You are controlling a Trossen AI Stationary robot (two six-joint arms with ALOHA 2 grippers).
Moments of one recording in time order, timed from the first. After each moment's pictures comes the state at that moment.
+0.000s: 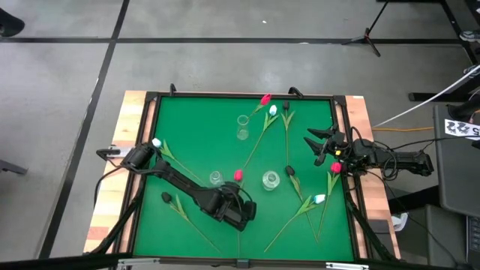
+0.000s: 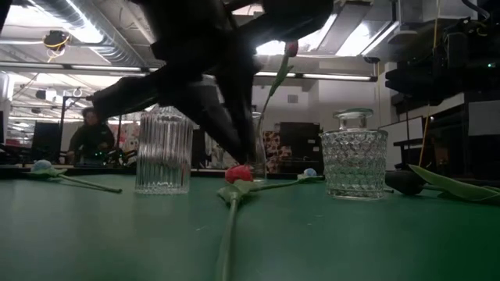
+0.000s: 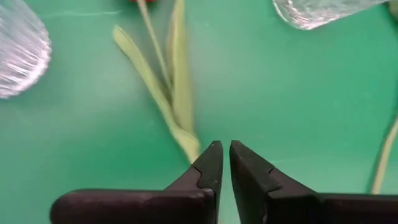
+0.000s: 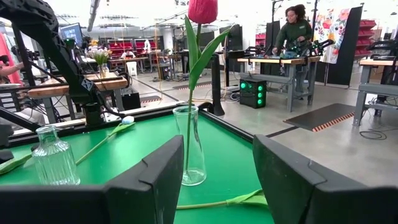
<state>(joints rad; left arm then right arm) -0.46 2.11 1.57 -0.69 -0.43 -1.77 0.00 0.00 0.01 0.08 0.45 0.02</state>
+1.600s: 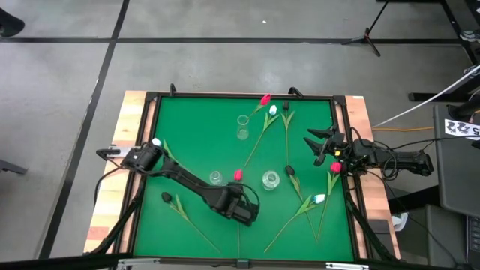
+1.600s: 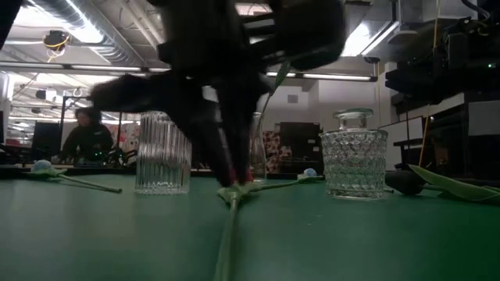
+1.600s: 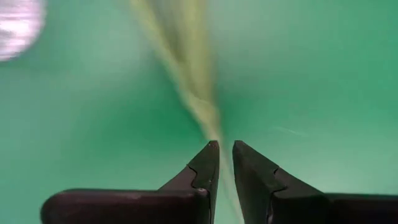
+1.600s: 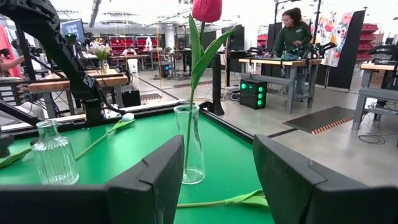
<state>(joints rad) -0.42 2.20 1.70 -0.83 -0.19 -1.70 0.00 0.00 0.01 0.07 0.44 -0.01</state>
